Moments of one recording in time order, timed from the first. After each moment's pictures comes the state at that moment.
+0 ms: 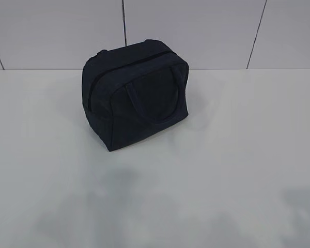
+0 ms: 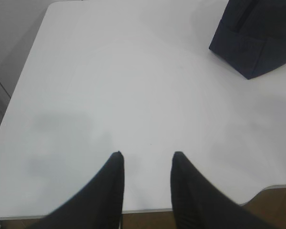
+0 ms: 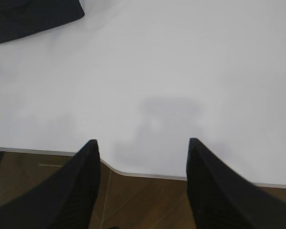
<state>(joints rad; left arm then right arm) 0.06 0.01 -0.53 -0.09 1.10 0.07 -0.09 -0.02 -0.49 0.18 1.16 -0.20</state>
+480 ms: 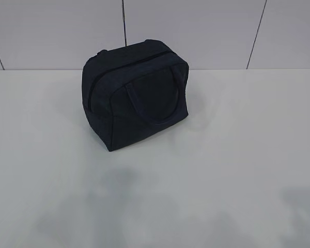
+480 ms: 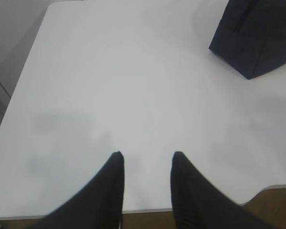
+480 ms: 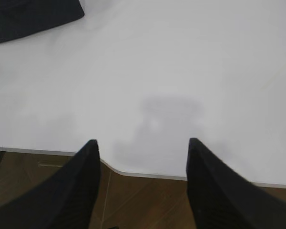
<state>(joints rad) 0.06 0.01 -0.53 -0.09 1.10 0.07 -0.09 -0.02 -0.49 0.18 1.16 -0.20</state>
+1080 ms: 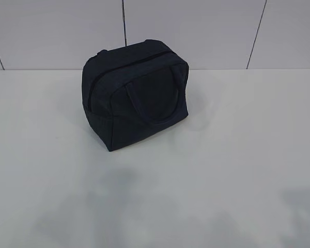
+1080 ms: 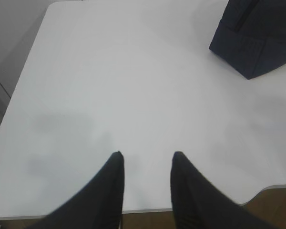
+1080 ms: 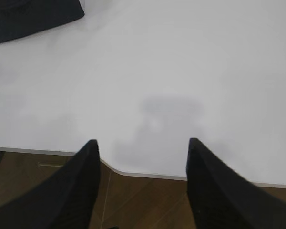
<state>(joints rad) 0.06 0.01 -0.53 -0.09 1.10 0.07 -0.09 -0.02 -0.49 0.18 1.16 -0.20</state>
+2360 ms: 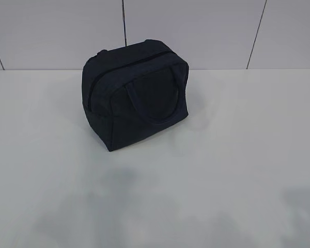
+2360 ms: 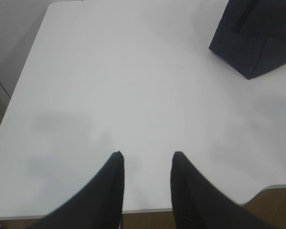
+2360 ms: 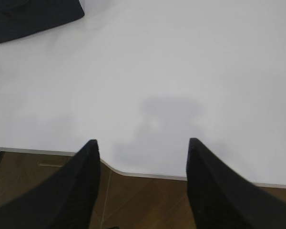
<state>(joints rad) 0.06 0.01 -0.53 -0.09 1.10 0.07 -0.09 -0.02 -0.49 0.18 1.16 -0.20</state>
